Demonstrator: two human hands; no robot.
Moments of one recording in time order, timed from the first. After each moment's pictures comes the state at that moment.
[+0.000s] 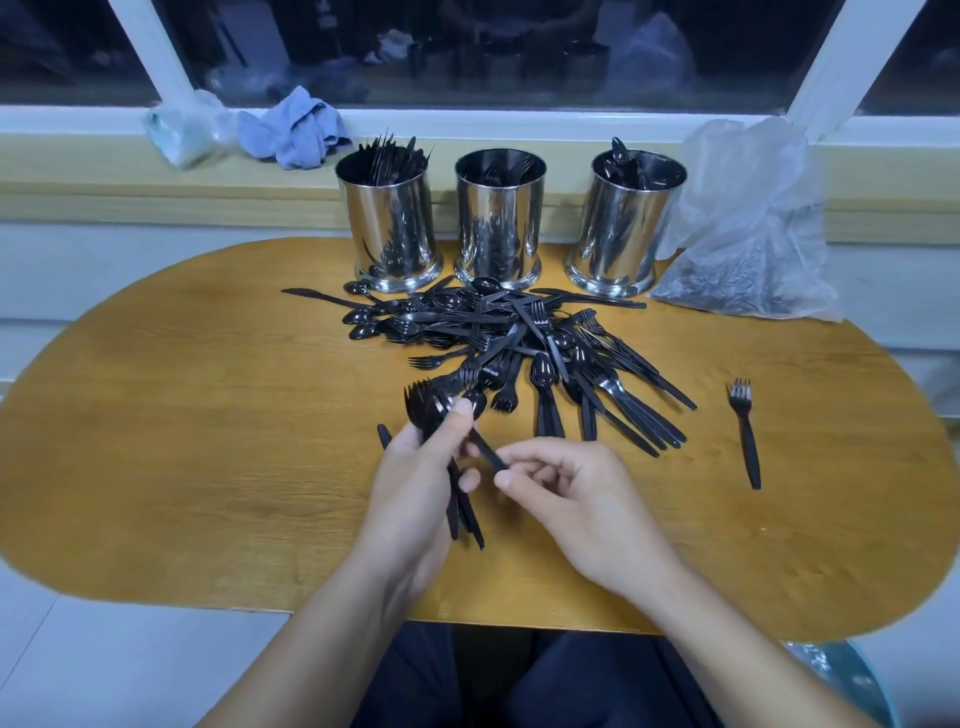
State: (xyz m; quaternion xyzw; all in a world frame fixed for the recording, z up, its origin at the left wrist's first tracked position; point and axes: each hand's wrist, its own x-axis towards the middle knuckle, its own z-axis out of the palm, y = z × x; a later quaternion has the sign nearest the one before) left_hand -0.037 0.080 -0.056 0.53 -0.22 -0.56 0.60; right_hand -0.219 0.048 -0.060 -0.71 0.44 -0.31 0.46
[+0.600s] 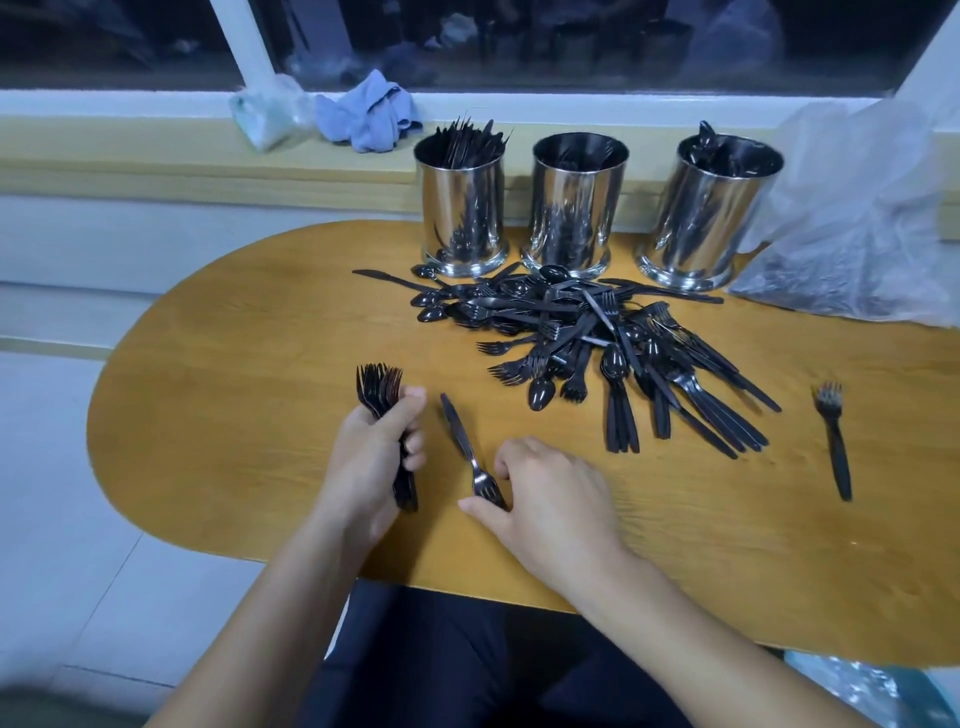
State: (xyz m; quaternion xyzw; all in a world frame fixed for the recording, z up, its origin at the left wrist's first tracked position) left_hand 0.076 0.088 -0.074 0.57 -0.20 -0.50 0.61; right_hand -0.122 0.070 -0.071 -0.86 0.49 -0.09 0.12
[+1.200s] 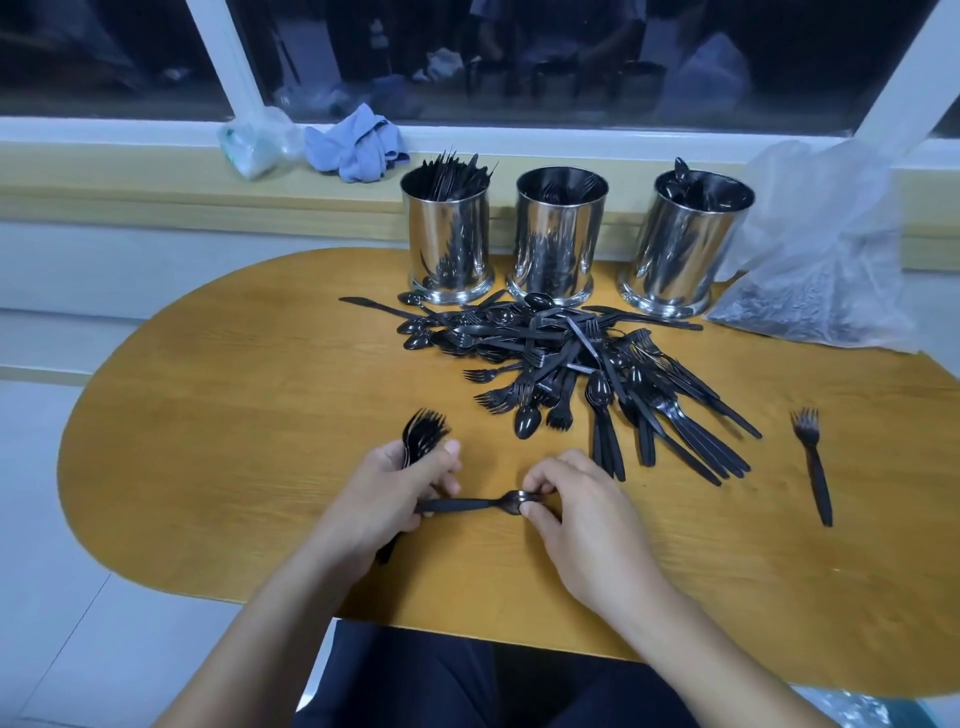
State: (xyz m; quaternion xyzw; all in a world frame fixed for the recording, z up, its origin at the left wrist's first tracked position) left_hand 0.071 0.089 -0.069 0.66 -0.37 -0.51 0.40; right_hand -0.164 0.048 -0.090 -0.80 0.52 -0.19 0.22
